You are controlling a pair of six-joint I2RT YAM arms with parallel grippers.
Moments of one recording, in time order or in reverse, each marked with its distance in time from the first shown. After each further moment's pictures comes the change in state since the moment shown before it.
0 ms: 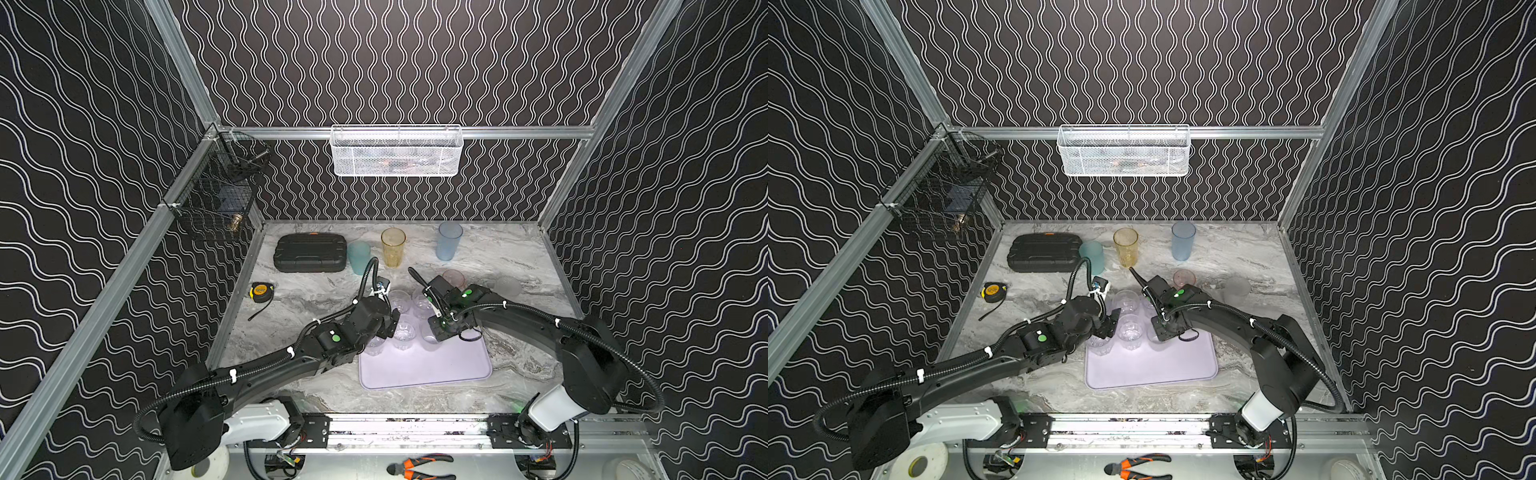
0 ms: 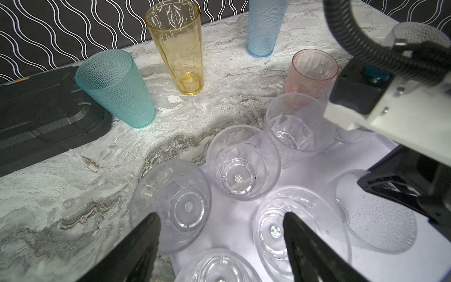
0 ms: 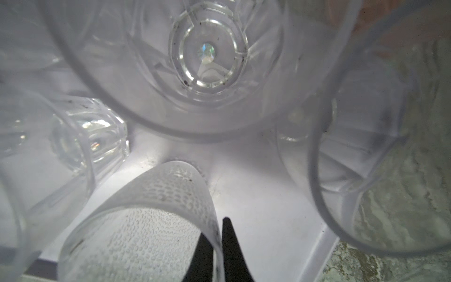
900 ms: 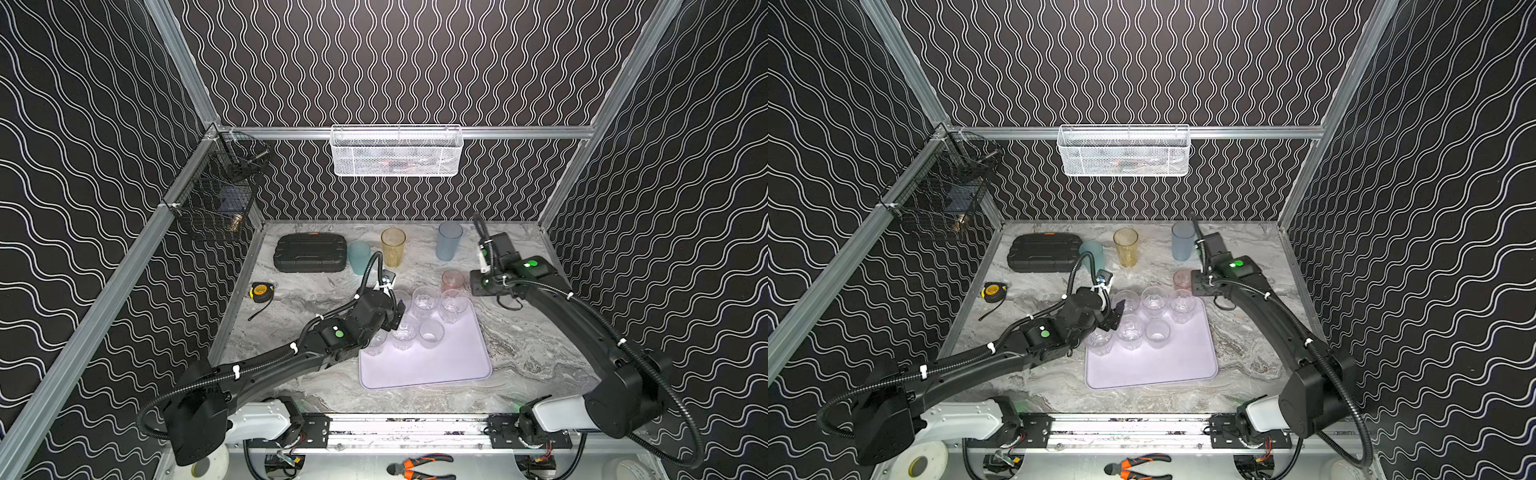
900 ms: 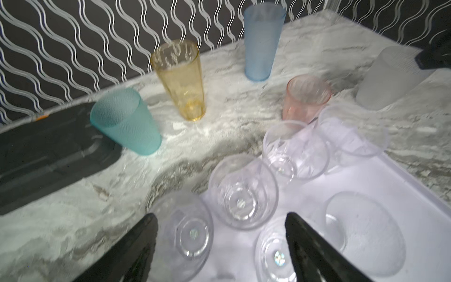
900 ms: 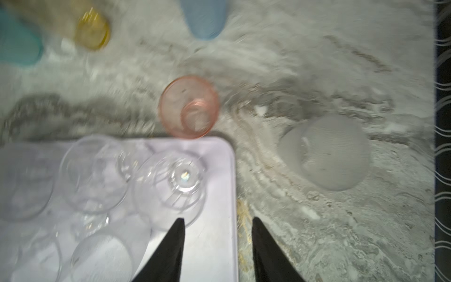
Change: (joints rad) left arm 0.000 0.053 0.083 0.069 -0.014 0.104; right arm -0.424 -0.198 0.168 -0.046 0.012 -0.050
